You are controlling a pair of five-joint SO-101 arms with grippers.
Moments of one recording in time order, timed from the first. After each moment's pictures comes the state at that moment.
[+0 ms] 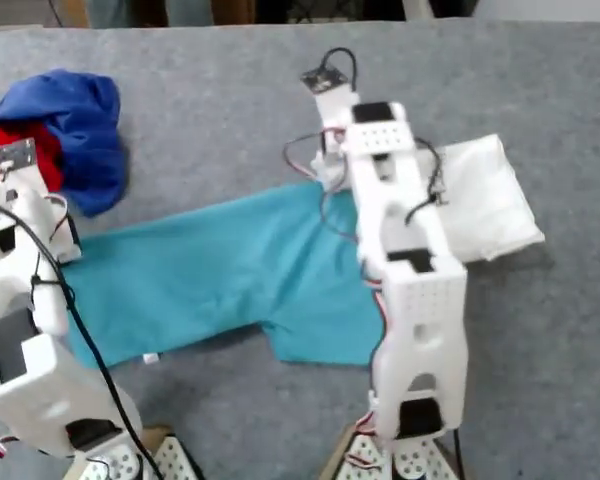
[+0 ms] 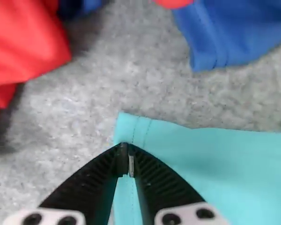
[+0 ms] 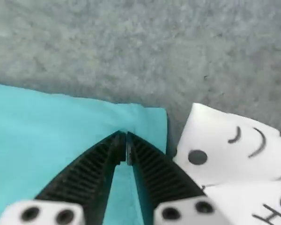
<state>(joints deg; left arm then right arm) -31.6 8.4 22.3 54.9 -7.4 -8.1 41.2 -31.4 78.0 17.4</state>
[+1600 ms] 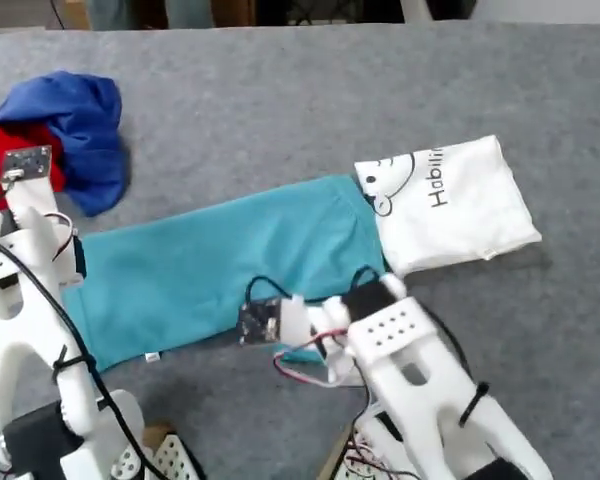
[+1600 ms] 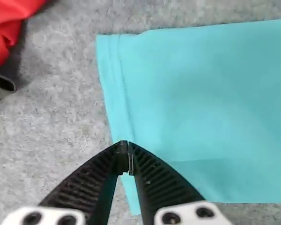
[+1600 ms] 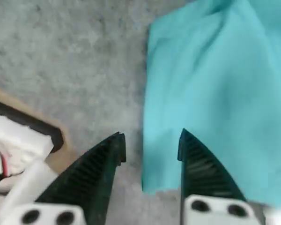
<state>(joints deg) -29.1 -22.1 33.6 74.2 -14.5 -28.0 -39.2 66.9 73.4 60.7</state>
